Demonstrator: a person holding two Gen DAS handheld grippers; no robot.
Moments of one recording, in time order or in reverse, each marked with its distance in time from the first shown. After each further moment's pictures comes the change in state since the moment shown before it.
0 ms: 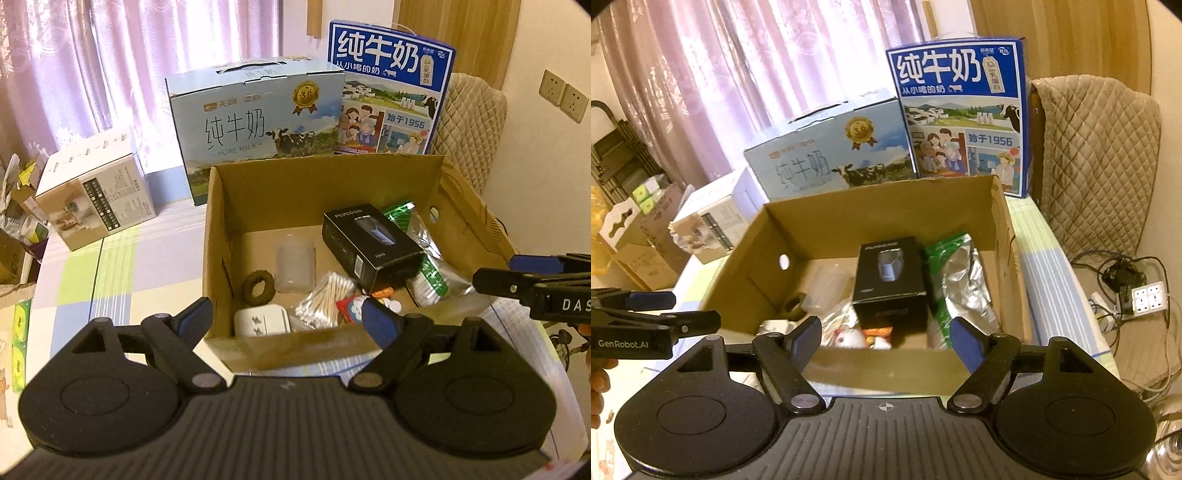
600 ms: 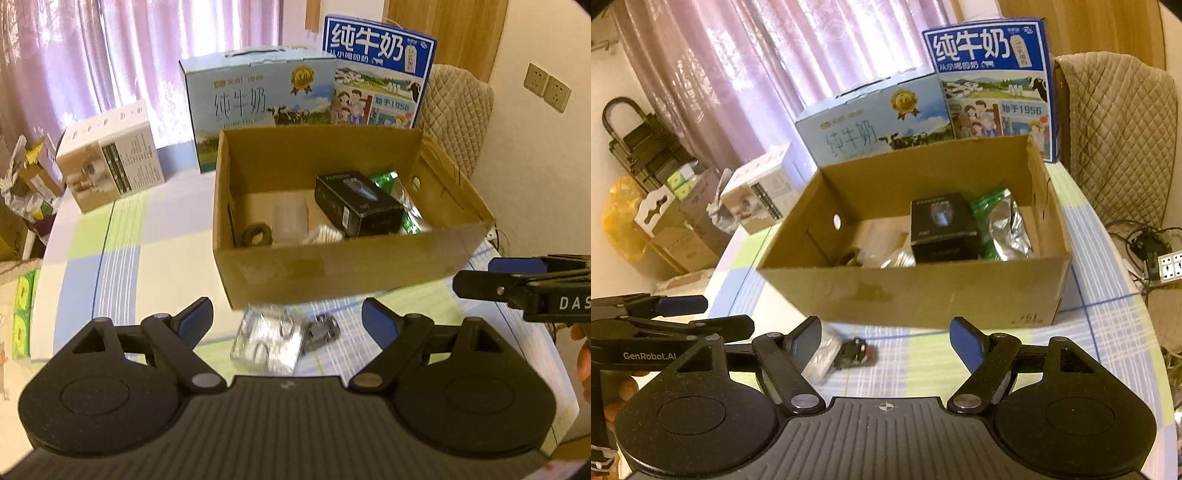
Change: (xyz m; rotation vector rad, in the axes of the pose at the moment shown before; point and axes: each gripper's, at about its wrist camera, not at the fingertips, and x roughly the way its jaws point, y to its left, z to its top) left arm -0.047 0.001 -0.062 -0.016 0.021 -0.023; right arm -0.034 0.033 -0.051 0.014 0.054 0.100
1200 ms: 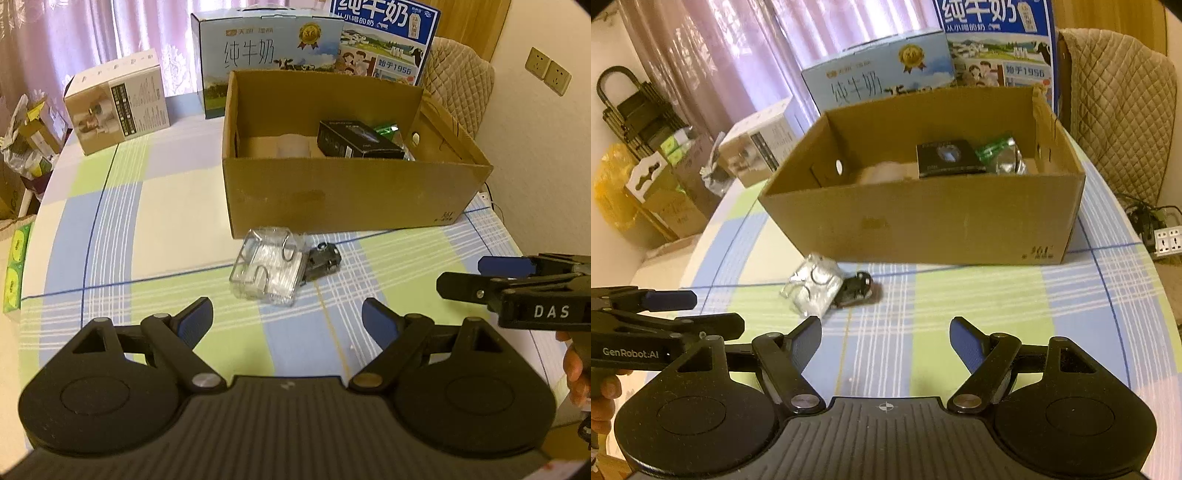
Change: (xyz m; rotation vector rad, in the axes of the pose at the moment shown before) left arm -0.004 0.010 -0.057 -0.040 0.083 -0.022; right arm 0.013 0.019 -0.055 -0.020 0.078 -0.045
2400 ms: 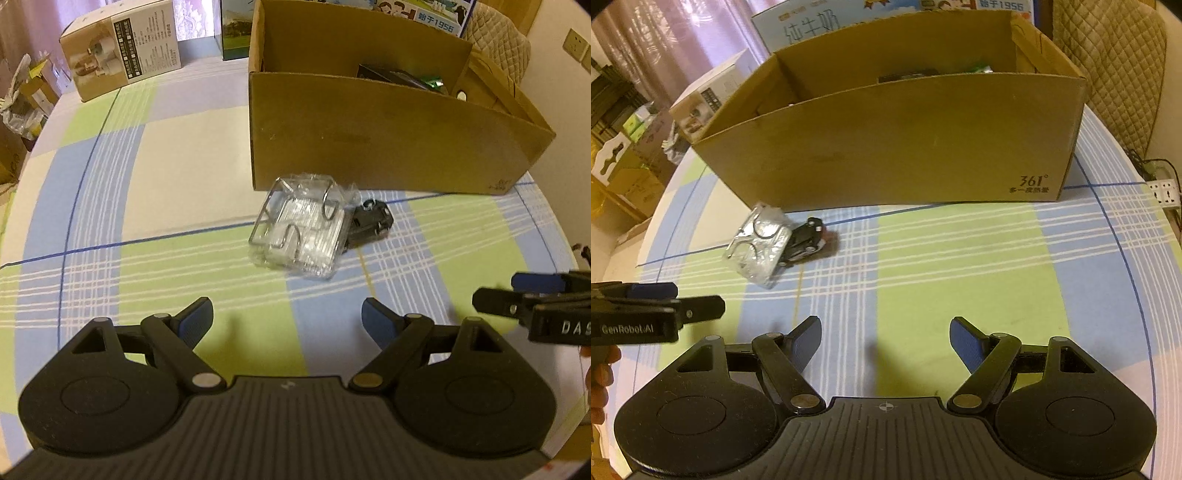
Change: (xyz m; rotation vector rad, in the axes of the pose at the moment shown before) left arm 0.074 0.025 -0.009 -0.049 0.118 0.035; right arm 0.055 -0.027 -0.019 0.067 0.132 -0.081
